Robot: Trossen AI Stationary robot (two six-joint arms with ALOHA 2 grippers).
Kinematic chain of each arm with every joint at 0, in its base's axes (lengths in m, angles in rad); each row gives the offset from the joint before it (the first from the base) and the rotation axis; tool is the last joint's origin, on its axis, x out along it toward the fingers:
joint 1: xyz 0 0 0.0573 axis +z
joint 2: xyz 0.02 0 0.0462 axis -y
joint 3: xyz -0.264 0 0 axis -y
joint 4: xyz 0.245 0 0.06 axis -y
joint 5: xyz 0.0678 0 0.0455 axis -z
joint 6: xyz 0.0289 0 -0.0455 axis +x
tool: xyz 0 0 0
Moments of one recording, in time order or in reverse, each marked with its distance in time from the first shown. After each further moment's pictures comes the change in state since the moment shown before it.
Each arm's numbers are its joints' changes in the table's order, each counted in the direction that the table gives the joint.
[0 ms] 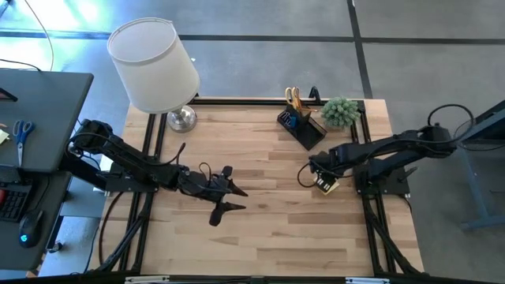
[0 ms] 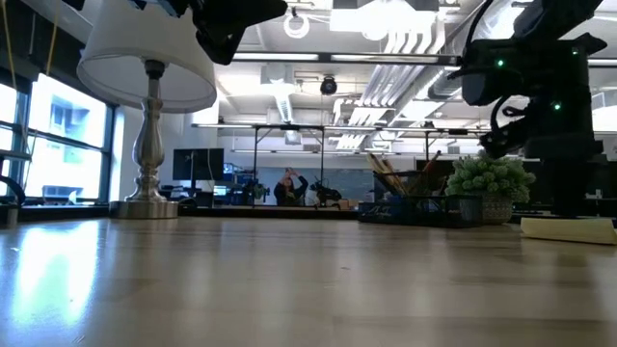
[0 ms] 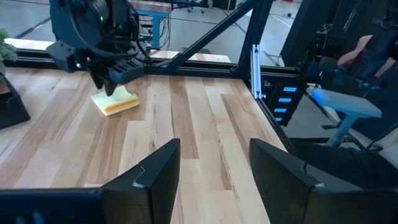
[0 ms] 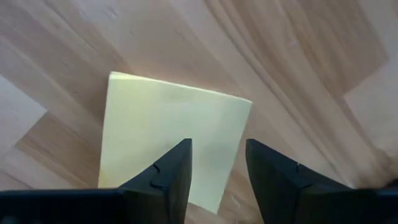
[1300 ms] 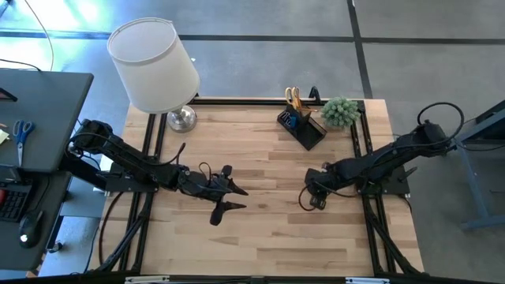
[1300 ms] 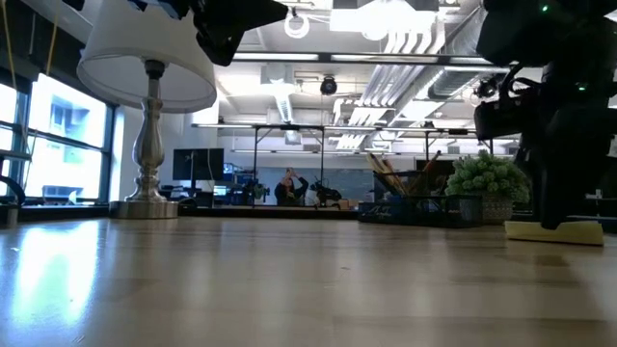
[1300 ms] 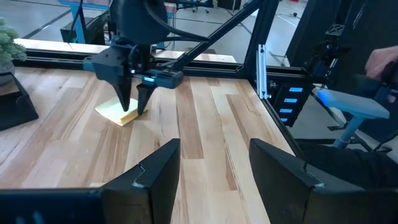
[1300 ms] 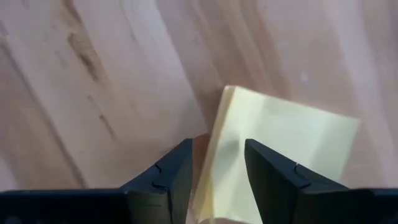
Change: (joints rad) left arm 0.001 0.000 0.000 -0.003 -0.019 0.002; right arm 0.272 -0.054 0.000 0.317 0.036 -0.064
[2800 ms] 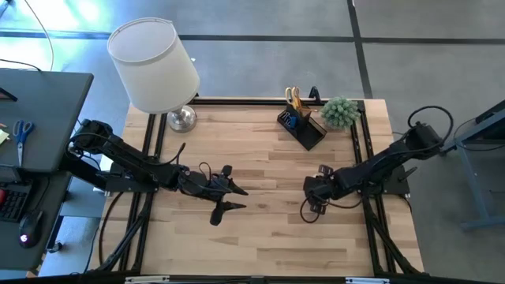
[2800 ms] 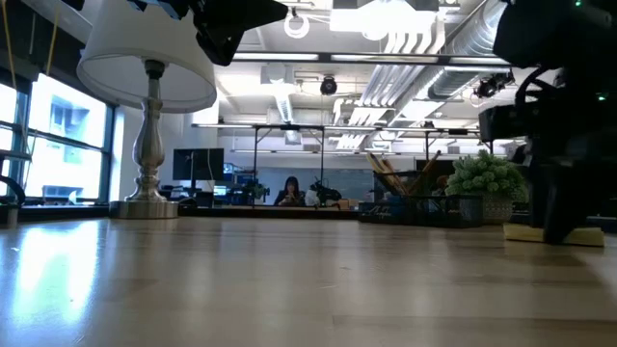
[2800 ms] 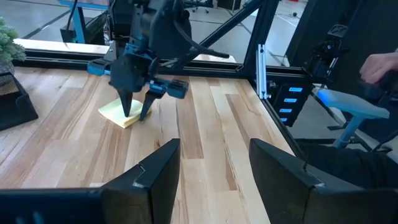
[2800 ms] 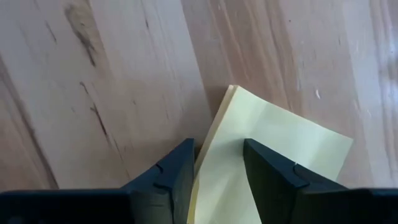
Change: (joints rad) left arm 0.000 0.000 0.000 0.000 0.000 0.000; right arm 0.109 -0.118 0.010 0.040 0.128 -0.045
